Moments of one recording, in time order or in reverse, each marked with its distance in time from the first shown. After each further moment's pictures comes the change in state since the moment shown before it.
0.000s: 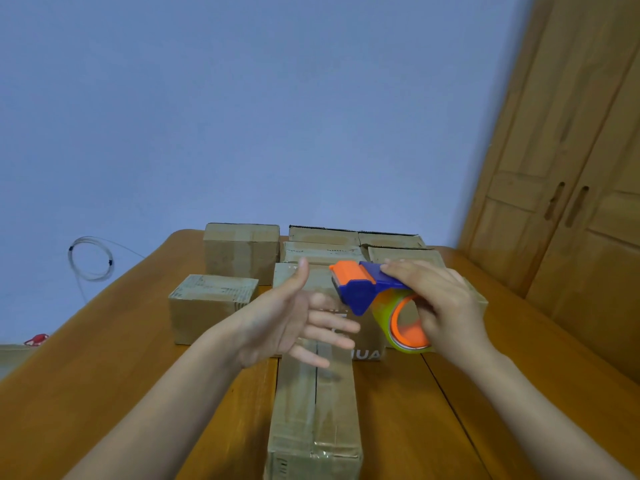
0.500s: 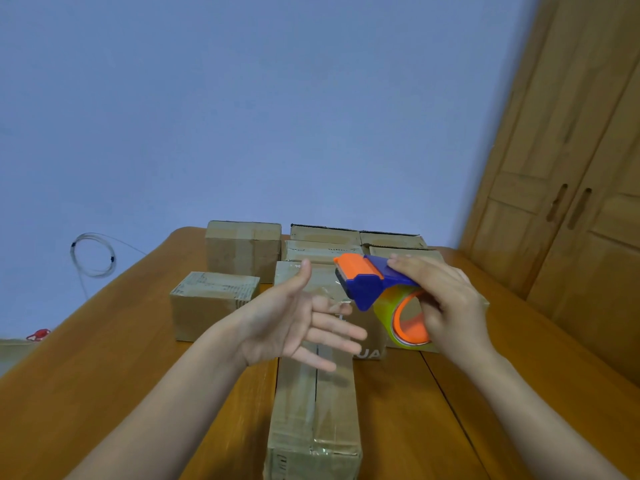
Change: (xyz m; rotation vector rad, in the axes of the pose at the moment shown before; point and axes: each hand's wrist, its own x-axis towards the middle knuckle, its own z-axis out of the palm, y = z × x) left_hand 0.001 -0.001 -0.002 -0.189 -0.065 -0.055; right_hand 0.001 -0.008 -0.003 0.064 0.085 0.065
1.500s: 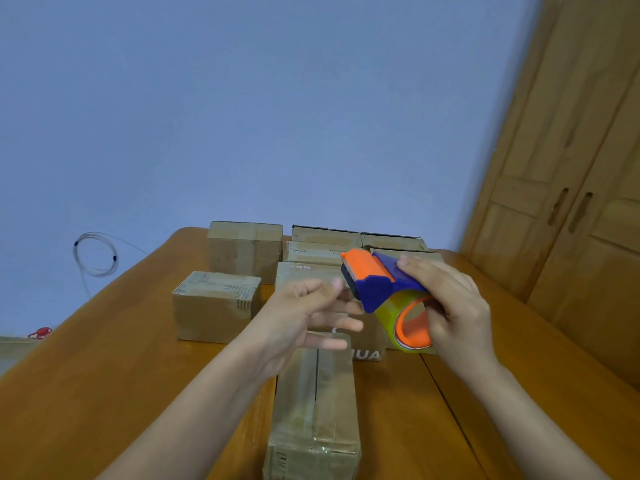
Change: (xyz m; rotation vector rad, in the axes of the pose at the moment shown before) left_hand -0.005 -0.008 0.036 0.164 0.392 0.347; right_hand -0.008 -0.002 -0.001 0.049 0.128 -0.028
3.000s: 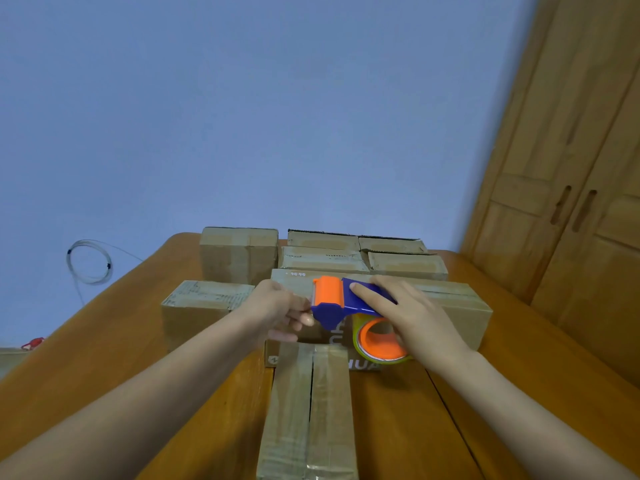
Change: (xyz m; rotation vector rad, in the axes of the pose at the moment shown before) left_hand 0.056 -0.005 -0.031 0.300 0.325 -0.250; right_hand -0.002 0.035 0.037 -0.359 -0.474 -0.206
